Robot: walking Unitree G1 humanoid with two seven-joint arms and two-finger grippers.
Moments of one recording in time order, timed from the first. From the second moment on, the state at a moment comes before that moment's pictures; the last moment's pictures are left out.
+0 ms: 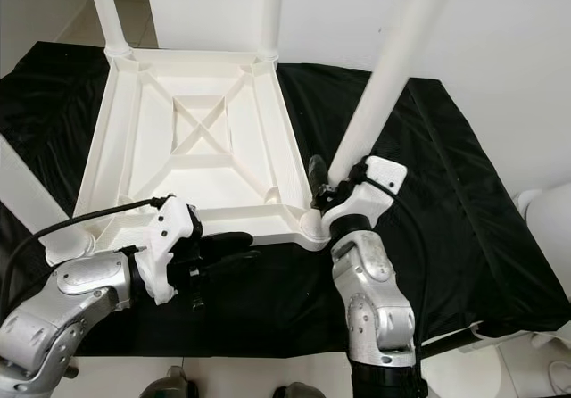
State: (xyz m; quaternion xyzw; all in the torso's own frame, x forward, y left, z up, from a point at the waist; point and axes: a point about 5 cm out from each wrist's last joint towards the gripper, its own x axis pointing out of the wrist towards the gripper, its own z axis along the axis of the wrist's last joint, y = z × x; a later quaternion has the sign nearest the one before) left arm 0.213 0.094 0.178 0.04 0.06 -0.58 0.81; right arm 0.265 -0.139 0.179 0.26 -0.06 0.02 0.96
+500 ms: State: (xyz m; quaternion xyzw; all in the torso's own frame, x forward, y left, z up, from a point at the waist) left arm 0.223 0.037 0.232 0.07 -0.06 -0.62 0.78; right arm 0.265 -0.175 0.153 0.56 -0.05 0.04 0.83
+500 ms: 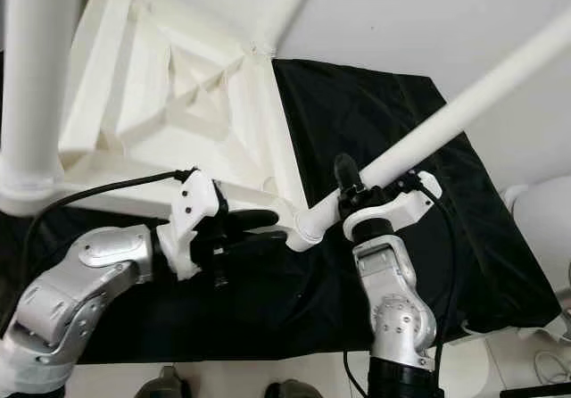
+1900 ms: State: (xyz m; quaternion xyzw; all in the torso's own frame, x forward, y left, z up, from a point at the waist) left arm 0.237 0.015 0.211 0.19 -0.04 -0.62 0.76; right arm 0.244 -0.194 0.093 0.76 -0.10 0.11 0.63
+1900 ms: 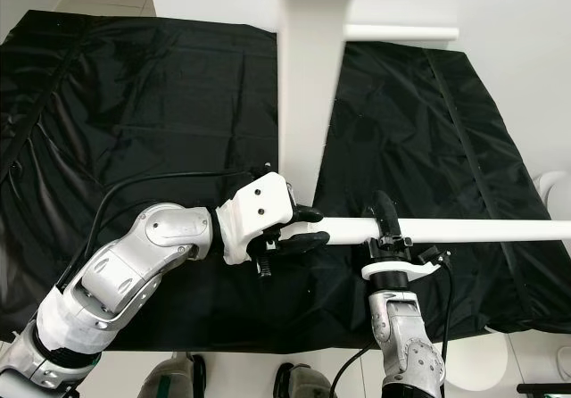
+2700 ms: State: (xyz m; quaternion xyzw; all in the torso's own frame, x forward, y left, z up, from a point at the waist) left arm 0.250 0.015 0.207 0.21 -0.04 -0.63 0.75; right arm 0.145 -0.186 0.100 0.71 -0.05 0.10 0.70
